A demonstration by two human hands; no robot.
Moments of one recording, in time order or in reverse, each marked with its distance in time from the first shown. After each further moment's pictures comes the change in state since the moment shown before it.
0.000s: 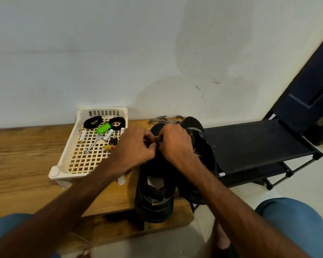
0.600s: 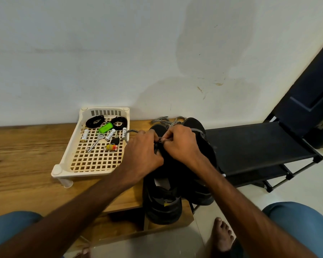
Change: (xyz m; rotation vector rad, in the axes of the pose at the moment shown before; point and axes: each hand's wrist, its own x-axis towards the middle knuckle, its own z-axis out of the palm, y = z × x) left_hand -0.011 0.015 0.016 0.198 0.014 -0.083; right_hand 0.001 0.015 0.002 0.281 0.017 0.072
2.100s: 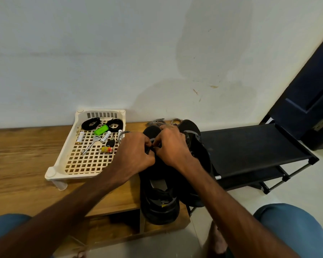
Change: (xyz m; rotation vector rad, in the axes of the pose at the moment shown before) left_hand 0.002 -0.003 -0.007 -0.086 0.055 0.084; right_hand -0.001 -0.003 0.000 -0.204 -0.070 -0.183
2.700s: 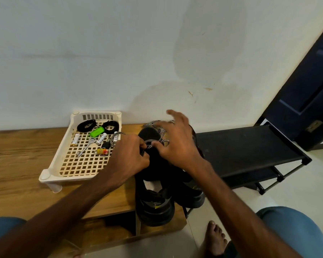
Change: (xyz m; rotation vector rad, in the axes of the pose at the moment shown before) left_hand -0.002 0.000 0.001 0.023 0.024 -0.025; right_hand -0.012 0.019 -0.021 0.051 0.185 -0.069
